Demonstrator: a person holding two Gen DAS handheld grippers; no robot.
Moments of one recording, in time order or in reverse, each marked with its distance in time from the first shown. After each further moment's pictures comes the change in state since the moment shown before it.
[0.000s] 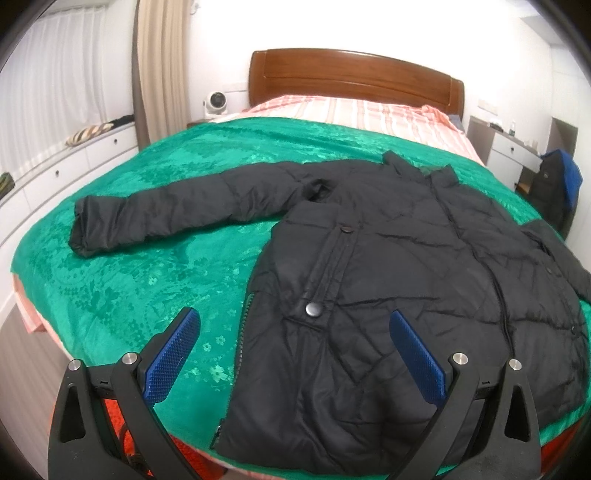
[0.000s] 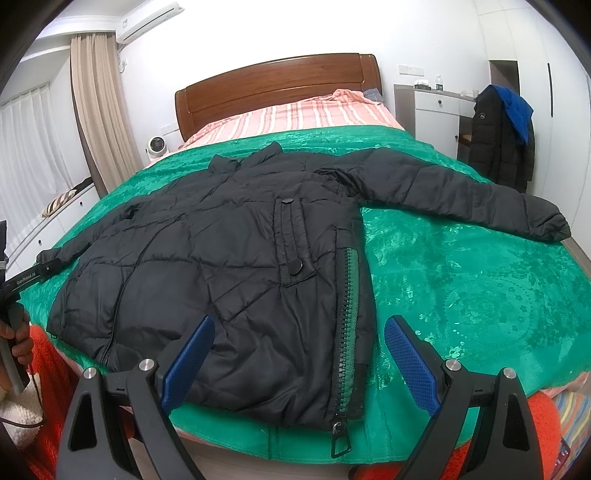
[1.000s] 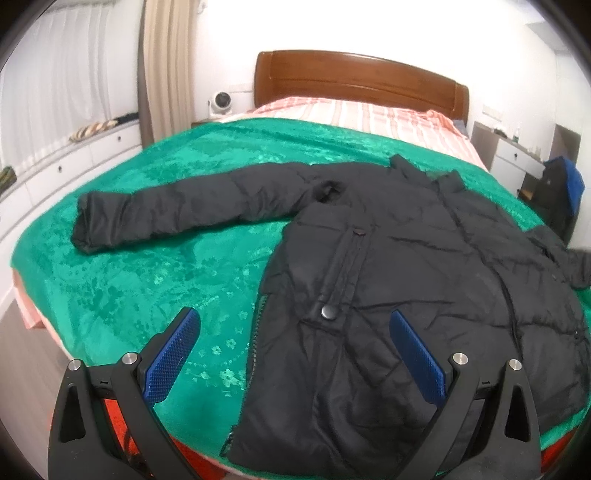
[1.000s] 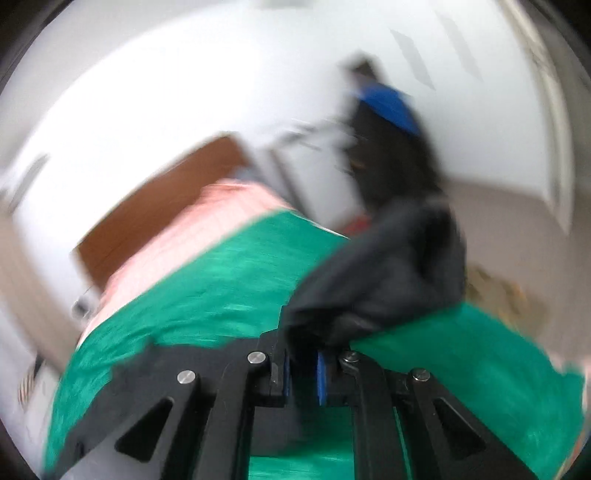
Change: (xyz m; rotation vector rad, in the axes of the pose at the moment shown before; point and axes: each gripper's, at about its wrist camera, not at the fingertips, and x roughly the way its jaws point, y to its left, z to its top) left arm 0.007 0.013 -0.001 -0.030 -0.003 -0.006; right arm 0.024 -0.192 0.228 0.408 -0.313 -0.172
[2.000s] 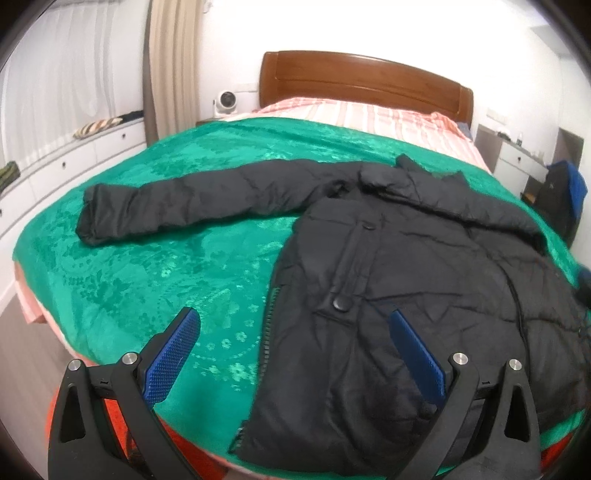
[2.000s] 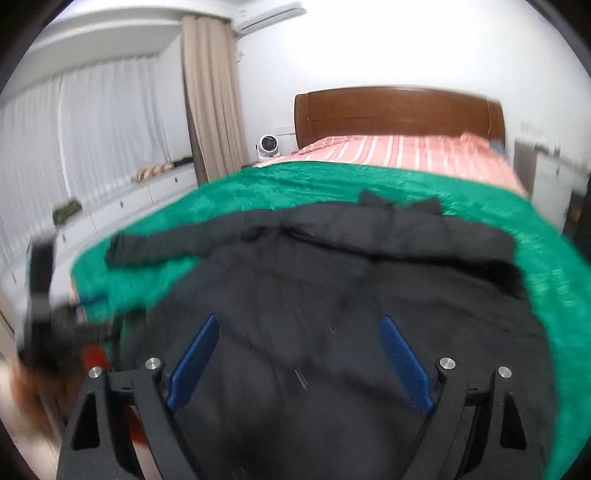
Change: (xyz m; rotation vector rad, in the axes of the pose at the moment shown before) left arm -0.002 0.002 -0.008 0.000 -0.010 0.022; right arm -0.082 0.266 -0.287 -0.658 0.261 0.548
